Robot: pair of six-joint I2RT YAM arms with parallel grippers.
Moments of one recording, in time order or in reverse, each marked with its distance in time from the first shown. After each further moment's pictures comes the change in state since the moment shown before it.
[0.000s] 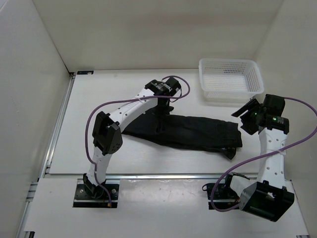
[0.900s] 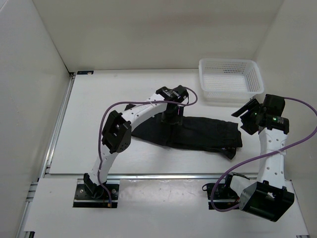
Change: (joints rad) left arm -0.048 0.124 -0.003 0.072 0.191 -0.038; right arm 0.000 0.000 0.000 0.000 0.000 0.000
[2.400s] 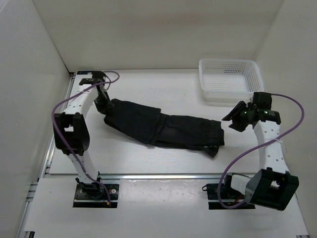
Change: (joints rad) left arm 0.762 -0.357 -0.515 0.140 0.048 0.192; right arm 0.092 0.093 -0.016 0.015 -0.073 -0.064
